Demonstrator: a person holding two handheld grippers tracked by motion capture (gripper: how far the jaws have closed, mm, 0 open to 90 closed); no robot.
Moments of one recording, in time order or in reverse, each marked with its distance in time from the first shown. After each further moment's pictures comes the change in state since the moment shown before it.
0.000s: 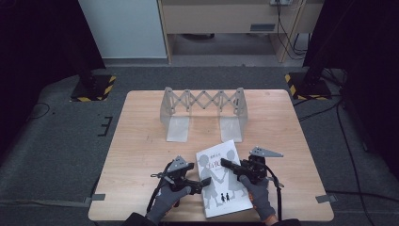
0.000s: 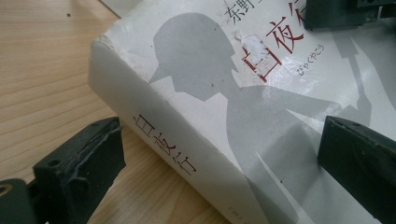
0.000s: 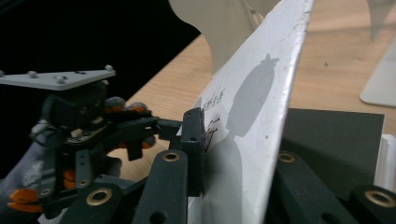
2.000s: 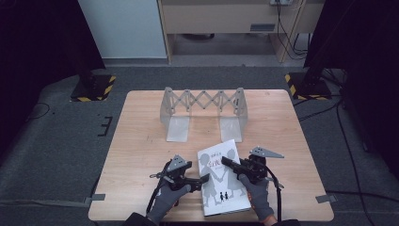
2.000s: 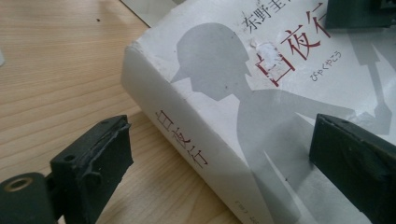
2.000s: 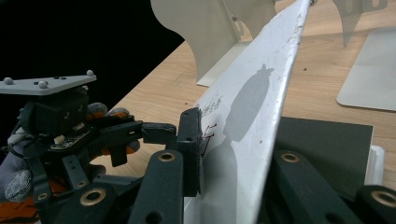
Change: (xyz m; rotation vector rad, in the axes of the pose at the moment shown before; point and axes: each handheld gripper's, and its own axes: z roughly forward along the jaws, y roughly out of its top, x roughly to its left) left arm 0.000 0.002 -0.001 0.006 0.086 -0.012; right arm 0.003 0.001 0.000 -0.024 -0.074 0.006
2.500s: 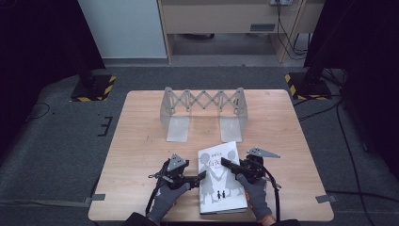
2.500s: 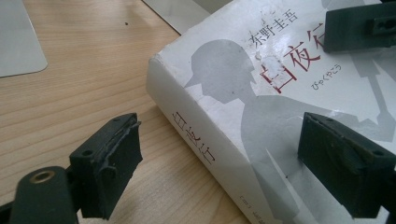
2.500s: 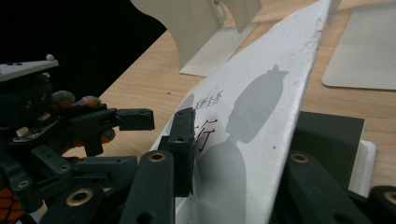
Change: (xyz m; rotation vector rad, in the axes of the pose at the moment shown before) left arm 0.003 0.002 -0.004 0.002 0.099 0.016; right arm -0.008 -0.008 0.010 0.040 -0.055 0.031
